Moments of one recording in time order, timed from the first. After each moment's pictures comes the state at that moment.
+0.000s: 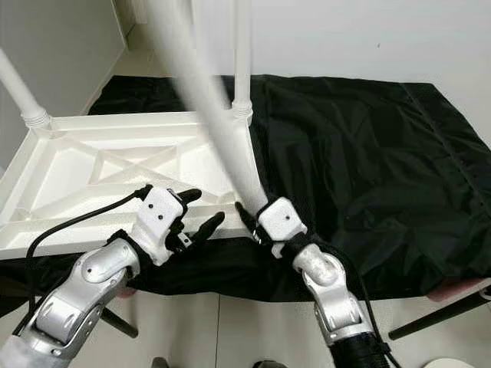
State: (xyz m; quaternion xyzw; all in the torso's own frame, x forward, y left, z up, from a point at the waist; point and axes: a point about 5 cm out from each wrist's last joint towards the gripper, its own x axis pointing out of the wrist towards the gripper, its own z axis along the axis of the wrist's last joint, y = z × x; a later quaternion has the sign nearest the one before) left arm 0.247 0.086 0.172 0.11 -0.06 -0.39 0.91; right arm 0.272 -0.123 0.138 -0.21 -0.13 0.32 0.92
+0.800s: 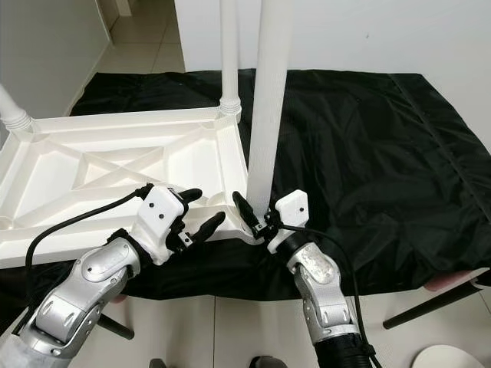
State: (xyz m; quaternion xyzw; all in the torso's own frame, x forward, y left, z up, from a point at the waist) left arm 0.248 0.085 0.175 0.12 -0.06 -0.39 0.91; right arm 0.278 -0.116 0.141 0.00 -0.13 0.30 0.95
